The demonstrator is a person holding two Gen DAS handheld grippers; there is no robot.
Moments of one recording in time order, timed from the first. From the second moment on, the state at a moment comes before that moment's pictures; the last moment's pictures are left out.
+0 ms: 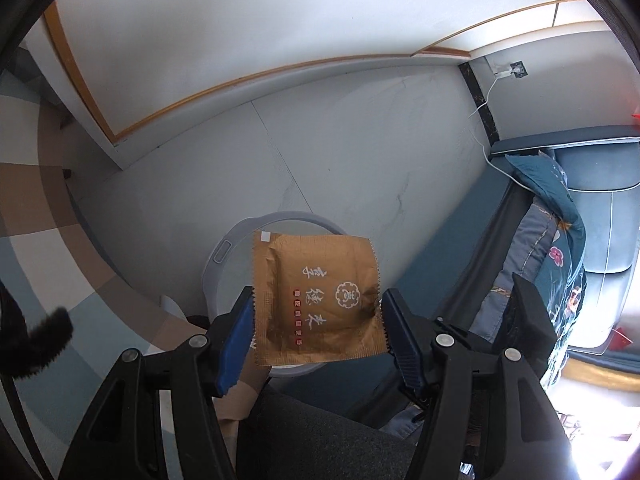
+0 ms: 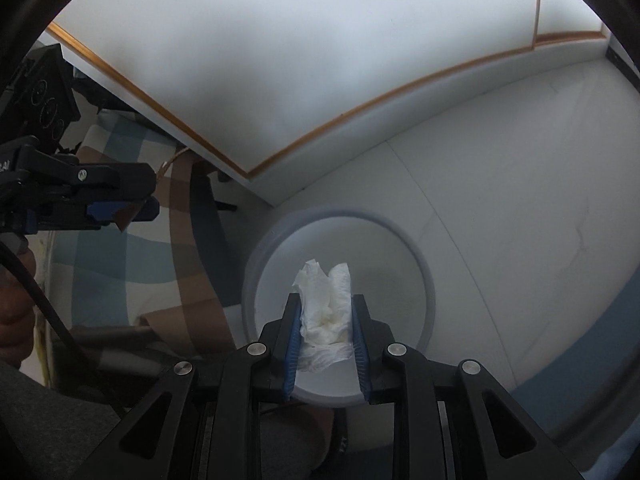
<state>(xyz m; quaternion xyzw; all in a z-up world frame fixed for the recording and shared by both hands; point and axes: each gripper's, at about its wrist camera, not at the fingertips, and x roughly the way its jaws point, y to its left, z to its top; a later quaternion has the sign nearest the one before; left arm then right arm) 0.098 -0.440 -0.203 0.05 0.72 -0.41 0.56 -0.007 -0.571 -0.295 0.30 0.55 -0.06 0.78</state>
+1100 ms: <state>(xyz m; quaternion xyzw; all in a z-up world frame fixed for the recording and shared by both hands) 0.087 -0.473 -0.239 0.10 0.76 -0.37 0.52 -0.039 -0.588 -0.320 0.34 0.56 -0.08 0.75</state>
